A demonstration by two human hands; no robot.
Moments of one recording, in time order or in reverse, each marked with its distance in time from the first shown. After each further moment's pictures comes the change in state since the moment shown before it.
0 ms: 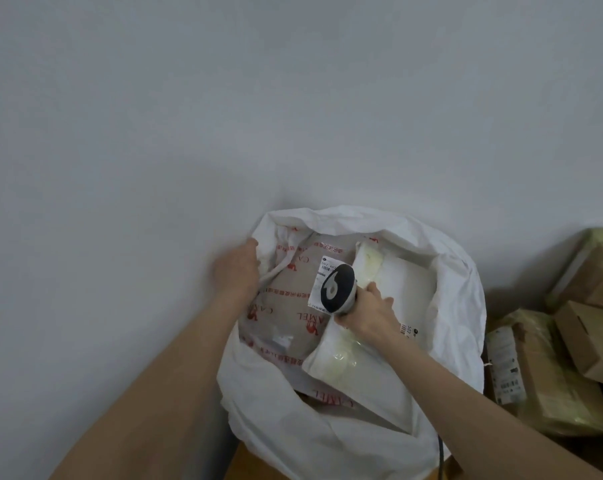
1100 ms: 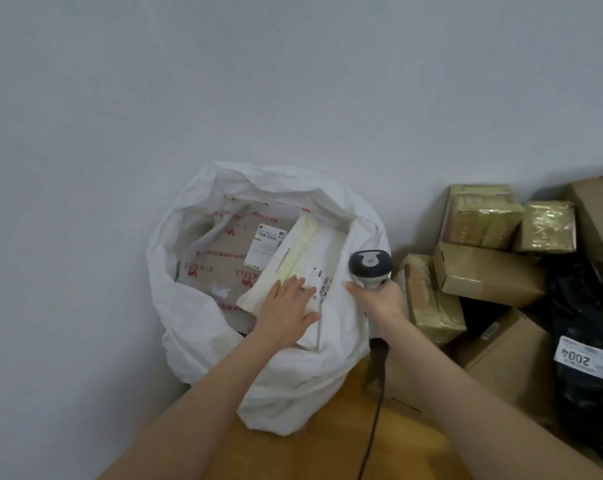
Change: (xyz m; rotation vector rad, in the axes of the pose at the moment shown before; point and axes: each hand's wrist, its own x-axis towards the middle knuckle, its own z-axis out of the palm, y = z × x) left_hand -0.173 0.133 0.079 0.128 -0.230 0.600; right_hand -0.093 0.138 -0.057 0.681 0.339 0.301
